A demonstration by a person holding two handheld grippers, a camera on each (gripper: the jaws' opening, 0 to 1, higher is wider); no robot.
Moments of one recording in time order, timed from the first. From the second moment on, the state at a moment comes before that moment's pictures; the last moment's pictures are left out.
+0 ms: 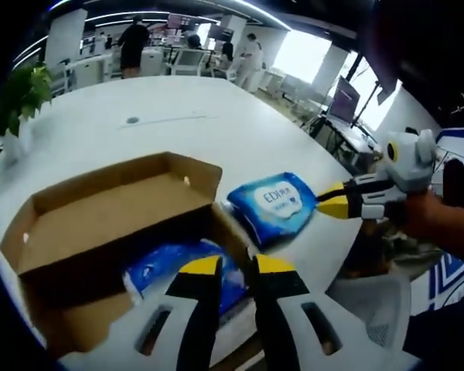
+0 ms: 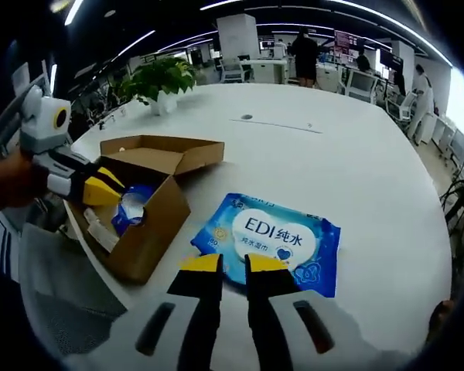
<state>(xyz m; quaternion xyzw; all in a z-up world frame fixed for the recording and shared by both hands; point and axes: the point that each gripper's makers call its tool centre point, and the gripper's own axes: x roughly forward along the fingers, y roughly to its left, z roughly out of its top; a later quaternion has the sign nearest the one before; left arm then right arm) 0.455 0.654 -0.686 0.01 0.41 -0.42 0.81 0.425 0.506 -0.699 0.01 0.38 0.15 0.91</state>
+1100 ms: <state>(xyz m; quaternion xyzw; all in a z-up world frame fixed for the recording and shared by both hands) 0.484 0.731 -0.735 0.04 0.46 -0.32 0.82 0.445 0.577 -0.701 0.00 0.38 0.21 0.90</state>
